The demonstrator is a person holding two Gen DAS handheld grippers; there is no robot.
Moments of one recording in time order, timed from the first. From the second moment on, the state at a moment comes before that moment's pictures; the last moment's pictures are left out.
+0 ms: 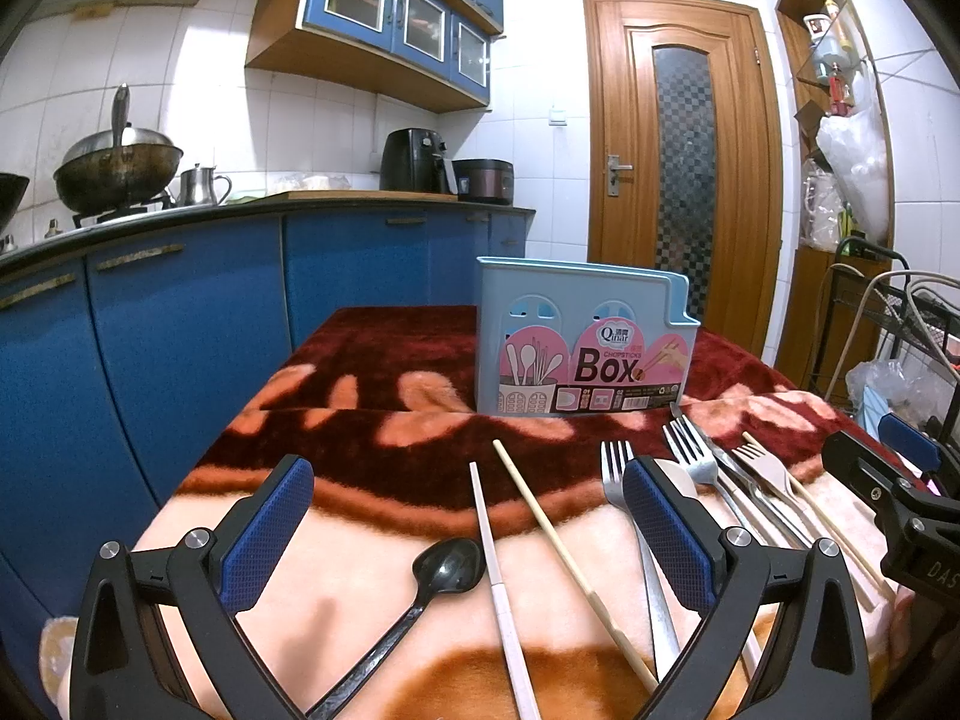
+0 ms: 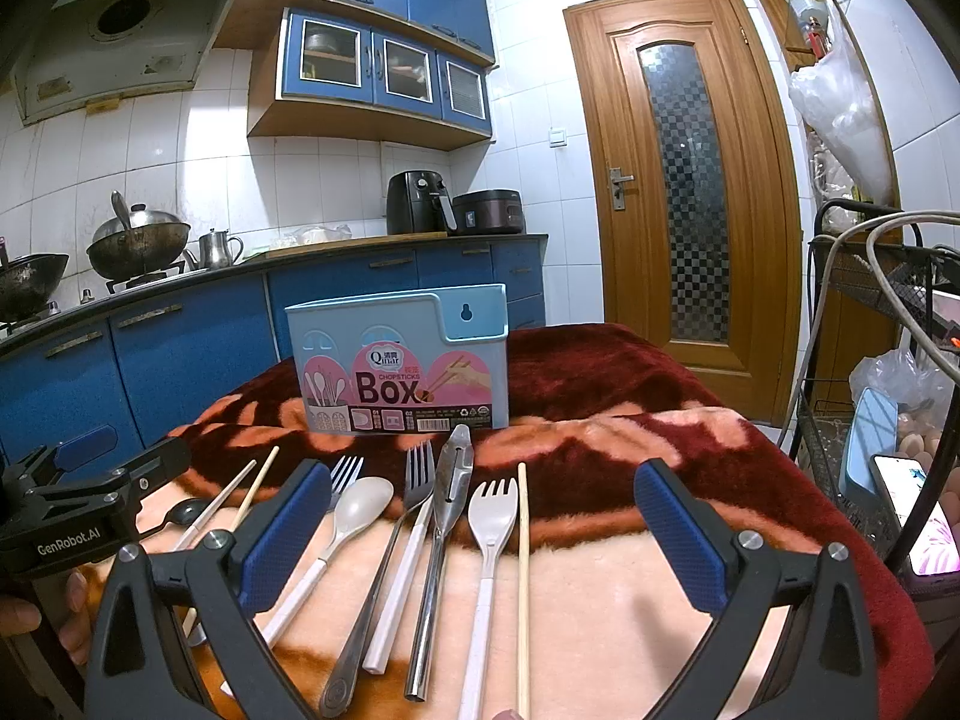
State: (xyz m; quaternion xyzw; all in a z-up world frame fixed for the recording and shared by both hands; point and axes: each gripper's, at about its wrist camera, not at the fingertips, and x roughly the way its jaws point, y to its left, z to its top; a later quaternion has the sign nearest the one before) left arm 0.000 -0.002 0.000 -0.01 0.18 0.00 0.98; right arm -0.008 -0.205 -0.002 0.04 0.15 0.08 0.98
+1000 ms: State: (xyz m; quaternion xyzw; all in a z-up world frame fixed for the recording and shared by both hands) left arm 0.000 0.002 0.001 -0.01 0.17 0.01 0.98; right arm -0.009 -0.208 -0.001 0.04 0.15 0.08 0.98
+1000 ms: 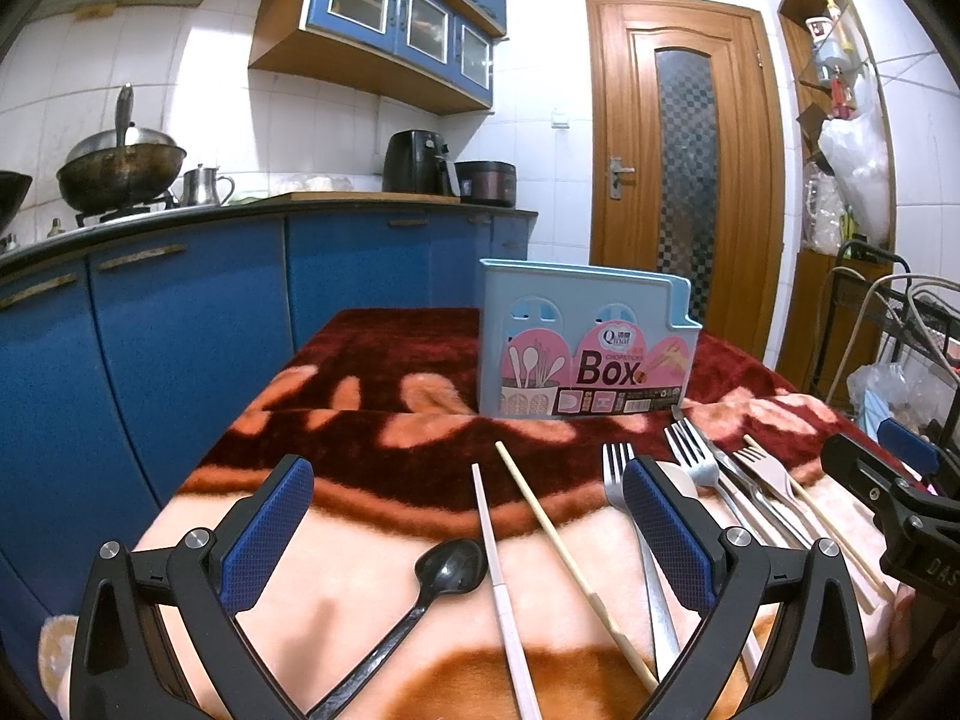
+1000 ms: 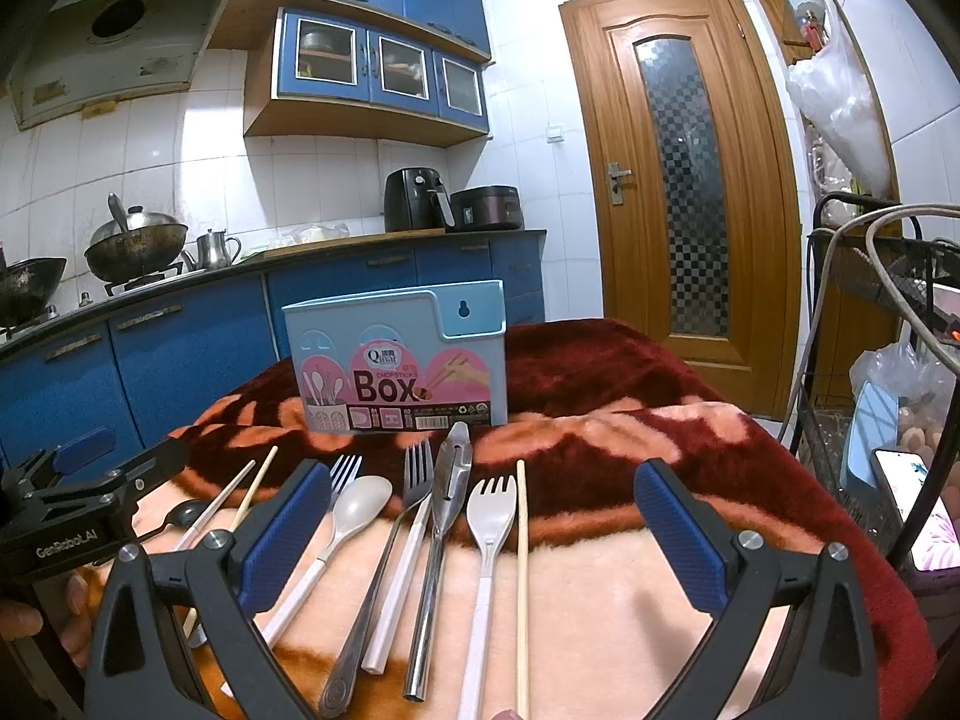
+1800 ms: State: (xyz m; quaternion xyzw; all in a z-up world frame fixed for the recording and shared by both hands) left arm 0.023 0.023 0.051 0.02 0.29 -0.04 0.96; right arm 0.022 -0.224 0.050 0.02 0.25 0.07 0.96
